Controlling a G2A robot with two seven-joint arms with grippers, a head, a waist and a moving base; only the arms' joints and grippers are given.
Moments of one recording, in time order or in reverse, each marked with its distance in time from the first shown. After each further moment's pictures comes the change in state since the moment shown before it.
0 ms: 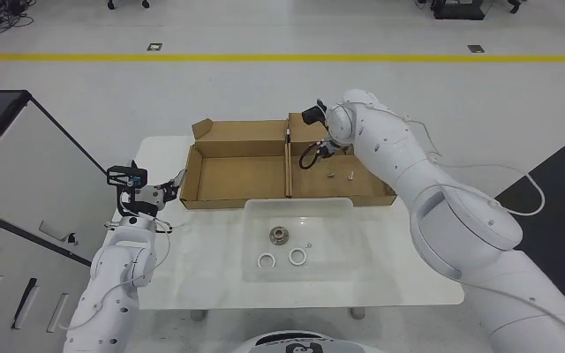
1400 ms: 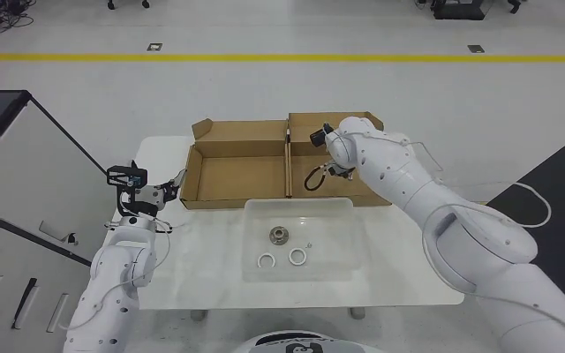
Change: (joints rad) left arm 0.000 0.000 0.000 0.000 0.000 0.000 0.000; right arm -0.125 0.107 -0.112 -0.211 -0.055 0.241 0.043
